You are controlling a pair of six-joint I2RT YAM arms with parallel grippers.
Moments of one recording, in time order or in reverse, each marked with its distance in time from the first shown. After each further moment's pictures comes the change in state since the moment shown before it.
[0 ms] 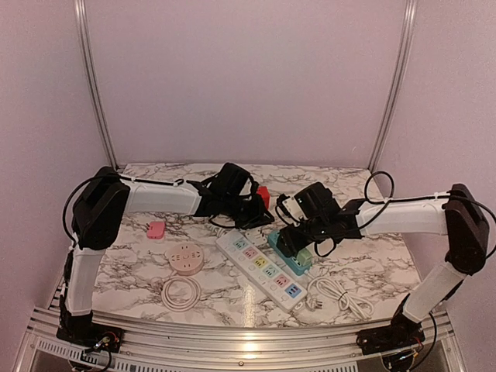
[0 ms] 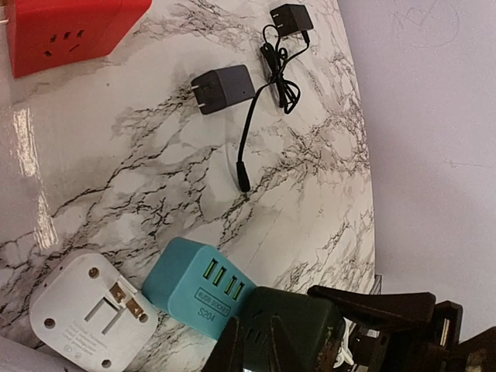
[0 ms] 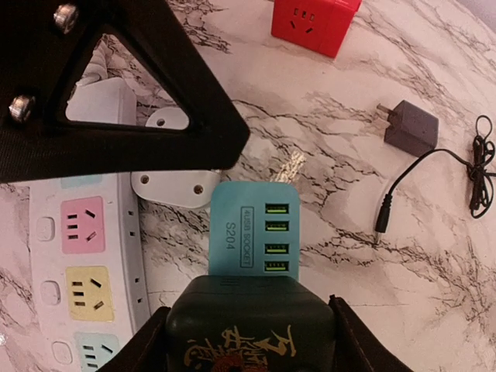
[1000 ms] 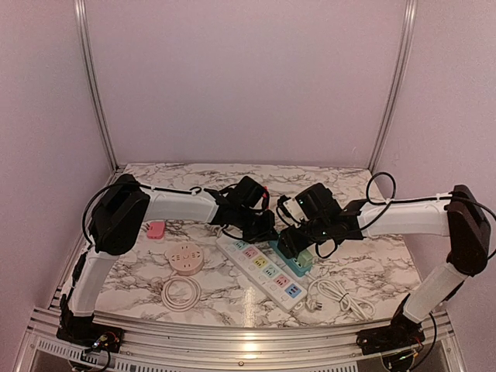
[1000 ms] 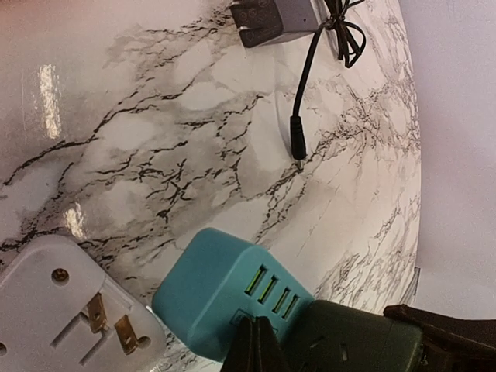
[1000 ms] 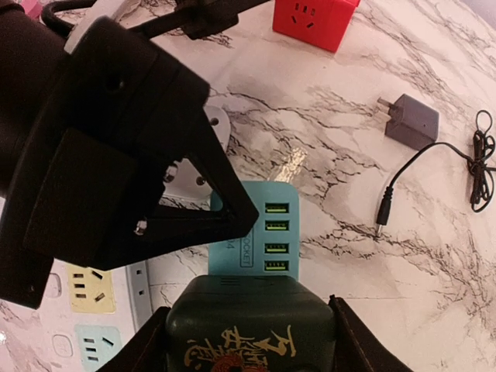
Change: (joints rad) left arm -0.063 0.150 0.146 -0.141 -0.044 0.009; right arm 0.005 -0.019 -0.015 -0.009 0.011 0.002
